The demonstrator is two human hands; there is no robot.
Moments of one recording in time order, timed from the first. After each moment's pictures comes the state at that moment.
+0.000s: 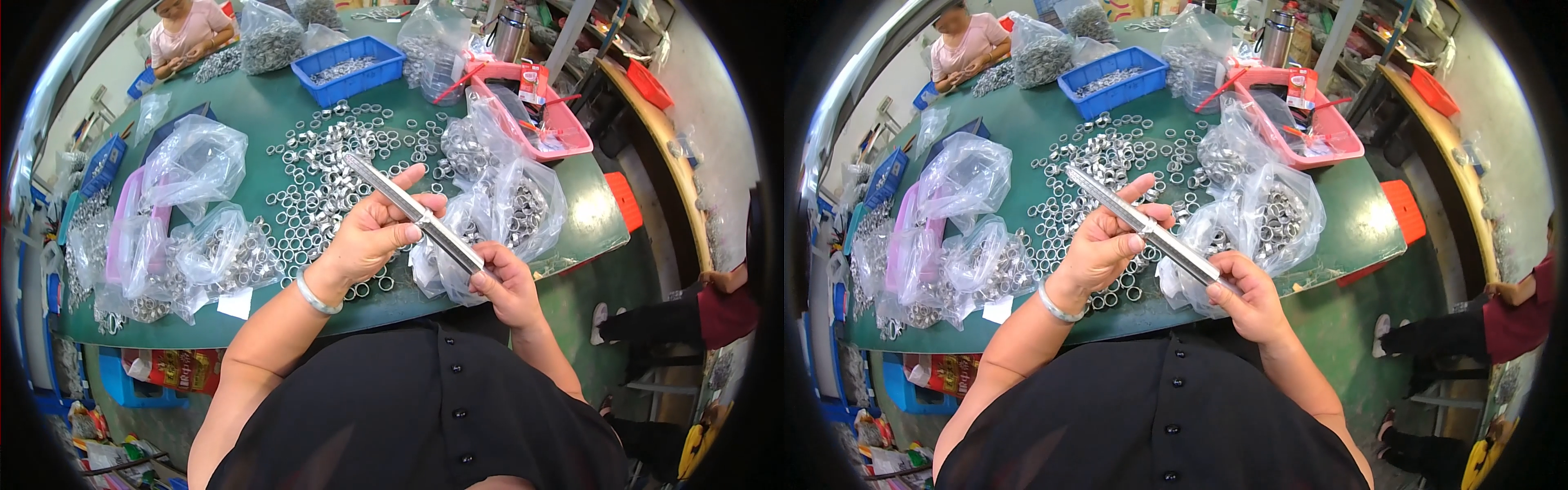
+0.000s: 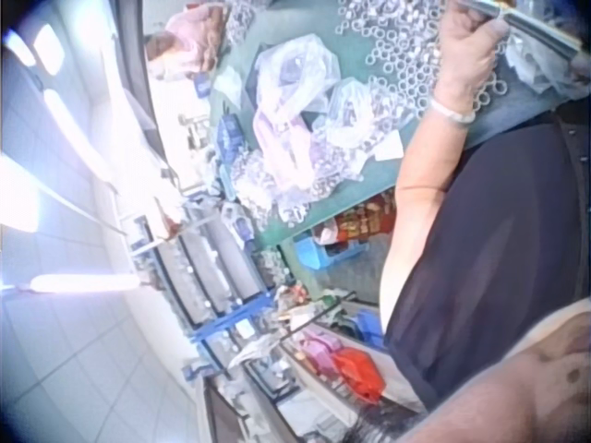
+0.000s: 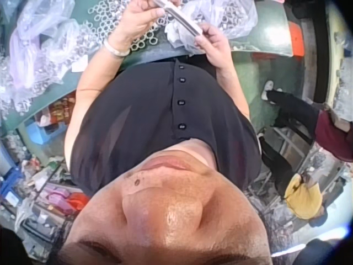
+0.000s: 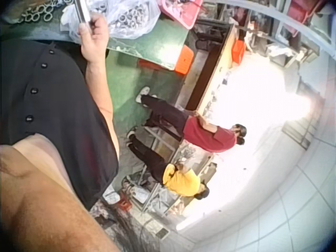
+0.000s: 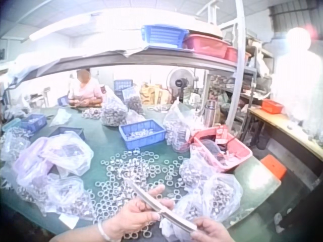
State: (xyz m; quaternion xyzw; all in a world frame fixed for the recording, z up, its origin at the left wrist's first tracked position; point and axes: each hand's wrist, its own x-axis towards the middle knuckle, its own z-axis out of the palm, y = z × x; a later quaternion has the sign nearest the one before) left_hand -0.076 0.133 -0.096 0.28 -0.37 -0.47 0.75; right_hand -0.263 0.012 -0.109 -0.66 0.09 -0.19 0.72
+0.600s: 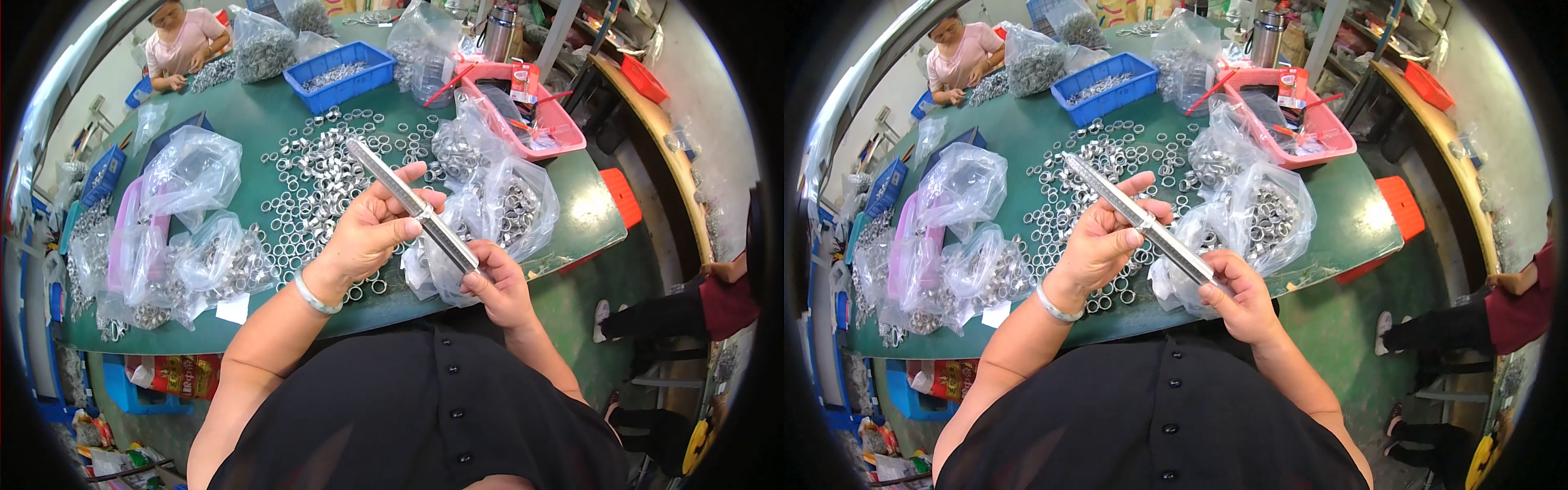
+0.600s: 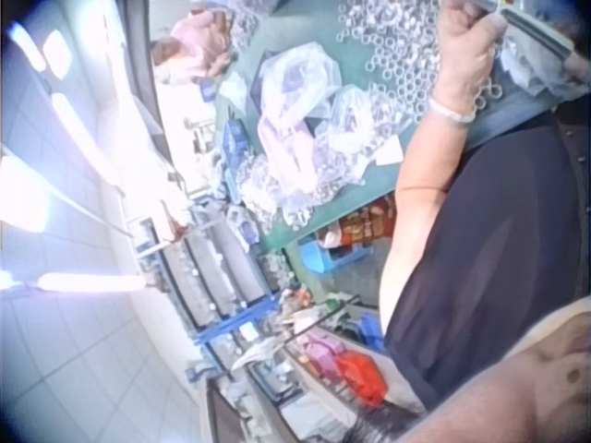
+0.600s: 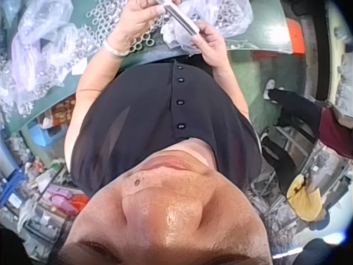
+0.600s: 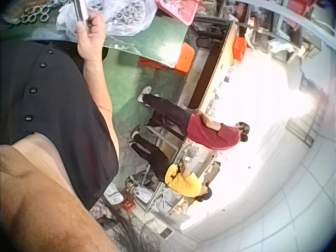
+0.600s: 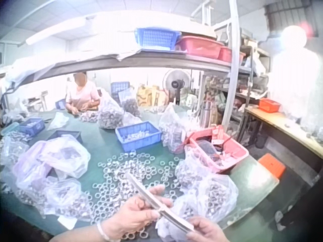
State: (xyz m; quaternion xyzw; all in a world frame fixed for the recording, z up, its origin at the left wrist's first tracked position) left_hand -0.083 0.121 -0.083 0.28 -0.36 -0.47 0.75; right_hand -0.265 0.012 -0.116 -0.64 0.07 -0.22 0.73
